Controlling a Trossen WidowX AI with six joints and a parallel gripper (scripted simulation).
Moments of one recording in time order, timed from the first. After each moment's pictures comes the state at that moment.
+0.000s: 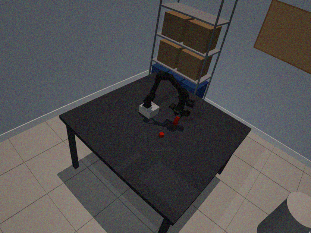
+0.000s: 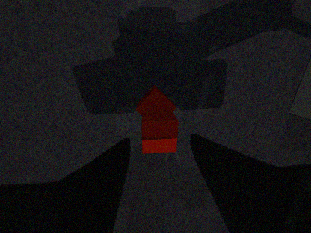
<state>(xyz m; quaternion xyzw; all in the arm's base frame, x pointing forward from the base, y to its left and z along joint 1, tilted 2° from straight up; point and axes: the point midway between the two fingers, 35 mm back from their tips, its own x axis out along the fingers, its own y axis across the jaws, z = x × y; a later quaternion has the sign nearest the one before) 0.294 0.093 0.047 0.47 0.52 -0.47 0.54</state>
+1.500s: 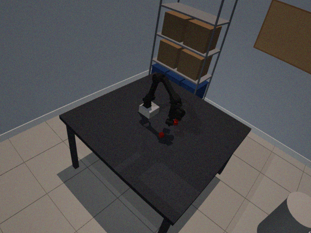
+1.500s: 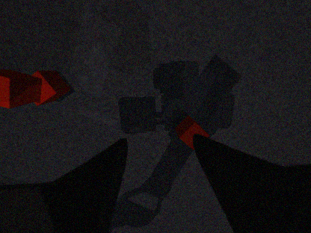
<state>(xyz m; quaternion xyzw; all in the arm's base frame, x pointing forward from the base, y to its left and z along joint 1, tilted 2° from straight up) 0.318 -0.074 0.085 -0.16 0.68 0.13 0.70</state>
